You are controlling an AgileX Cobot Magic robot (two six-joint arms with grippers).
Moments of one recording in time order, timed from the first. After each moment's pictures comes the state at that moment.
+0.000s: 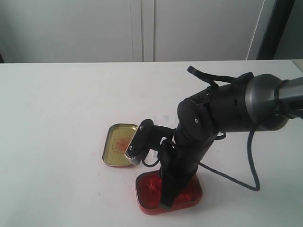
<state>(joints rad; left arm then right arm) -0.07 0.00 0.02 -0.05 0.40 0.16 0.72 1.81 -1.00 0.07 0.61 -0.55</state>
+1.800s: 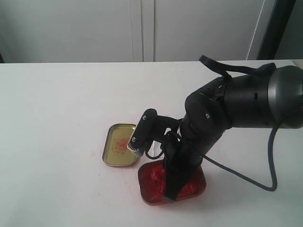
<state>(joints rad) -0.07 0.00 0.02 -0.05 0.40 0.16 0.72 1.71 -0.99 0.00 0.61 -0.50</state>
